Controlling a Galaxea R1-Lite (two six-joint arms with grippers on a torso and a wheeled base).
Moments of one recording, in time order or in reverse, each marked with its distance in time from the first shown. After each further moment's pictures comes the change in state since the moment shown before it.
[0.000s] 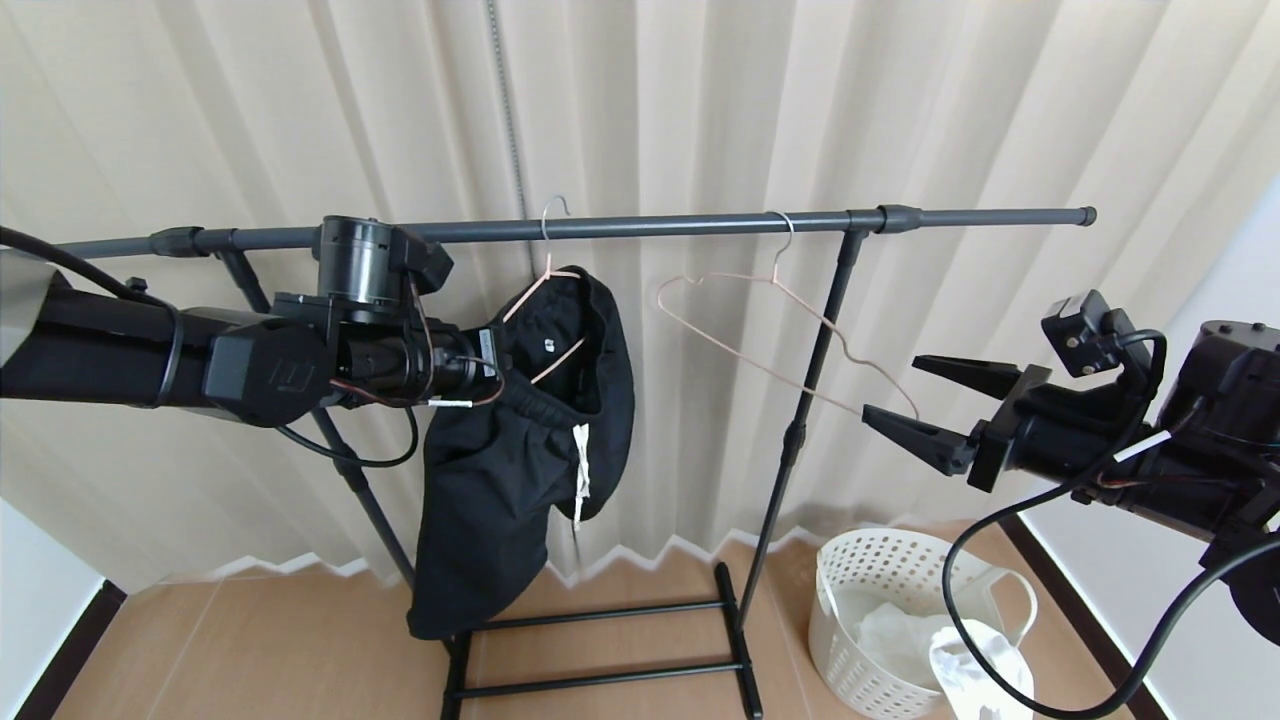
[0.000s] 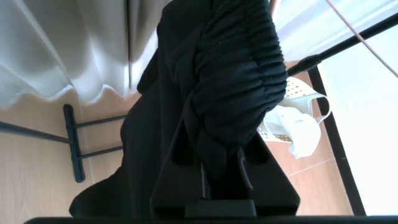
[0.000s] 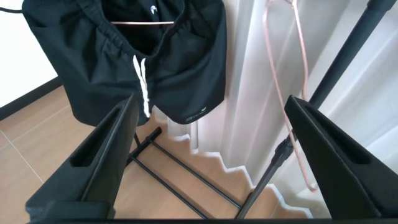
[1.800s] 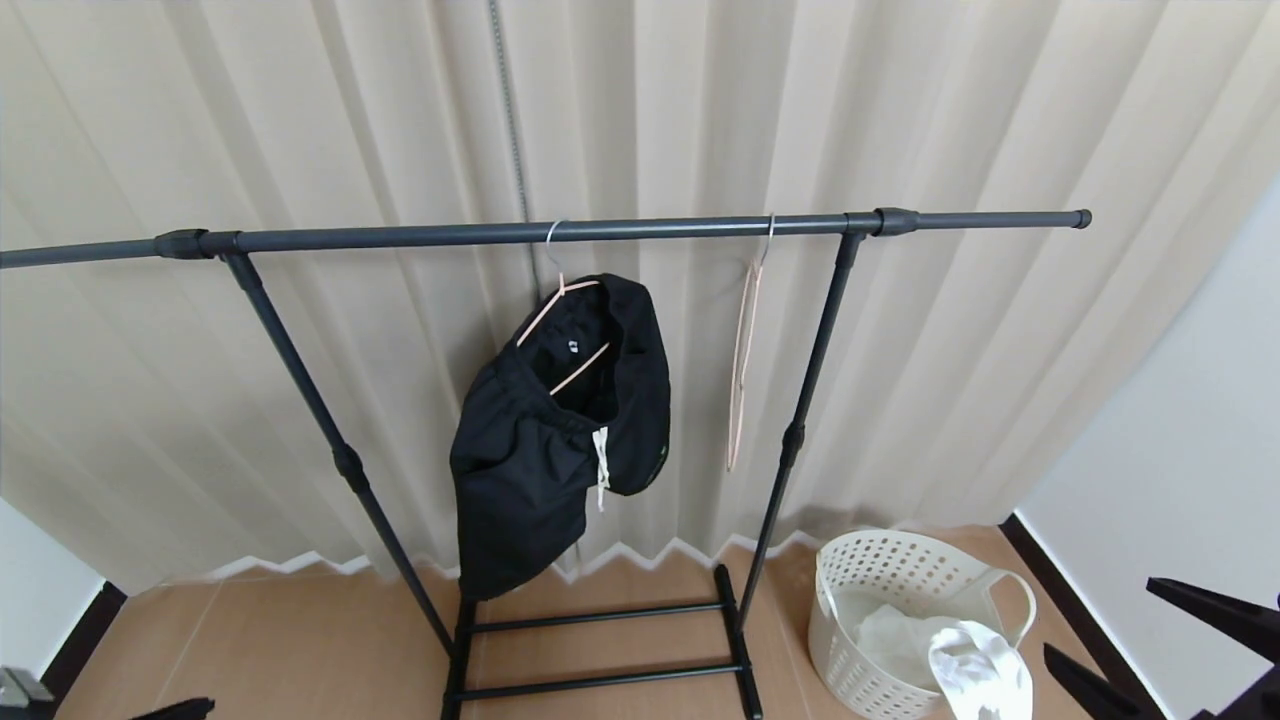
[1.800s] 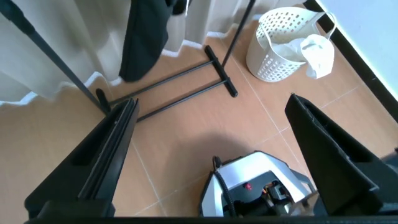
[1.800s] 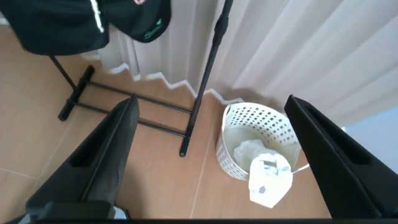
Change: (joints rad) left arm 0.005 -1.221 1.266 -0.086 -0.073 0.278; right arm 0.261 -0.781 0.502 0.522 -0.719 -0.032
